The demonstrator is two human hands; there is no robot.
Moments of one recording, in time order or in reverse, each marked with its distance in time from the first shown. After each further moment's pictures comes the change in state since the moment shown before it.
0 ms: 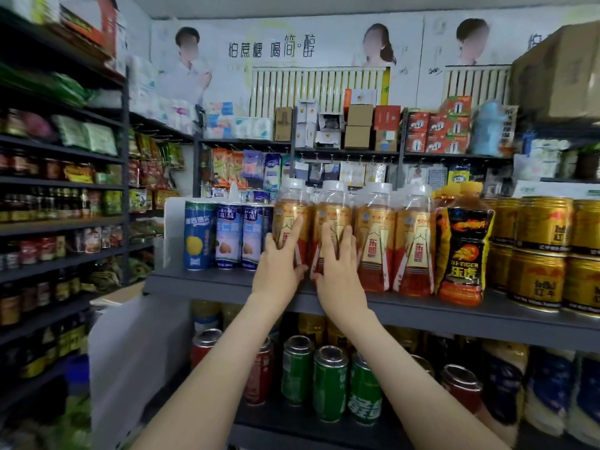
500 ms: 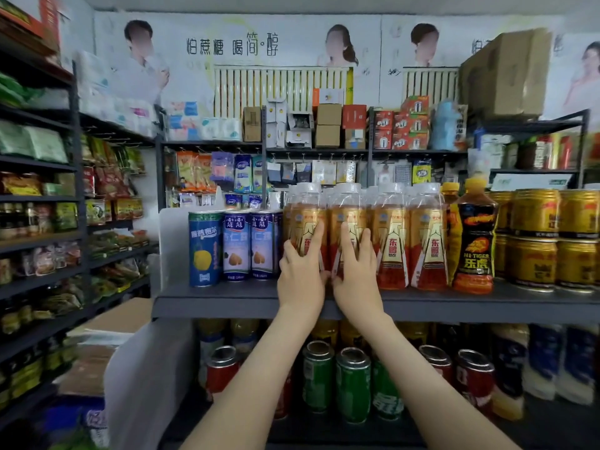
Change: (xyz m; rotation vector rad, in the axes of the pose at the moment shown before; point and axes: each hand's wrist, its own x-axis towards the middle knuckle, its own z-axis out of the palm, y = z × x) left_hand 0.001 -0.009 0.004 -0.004 0.011 0.082; right_hand 0.003 -0.025 0.015 0.052 0.098 0.200
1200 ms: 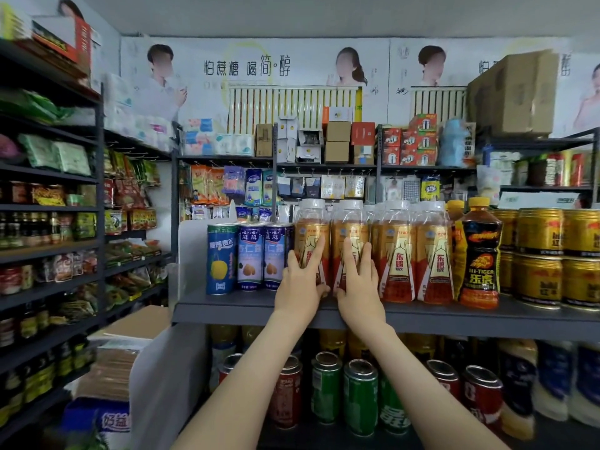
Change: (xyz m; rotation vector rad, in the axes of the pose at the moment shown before) left_hand 0.002 -0.021 -0.018 -0.038 -0.093 0.083; right_hand -0.001 -0.006 0.001 -0.051 -0.034 -0.002
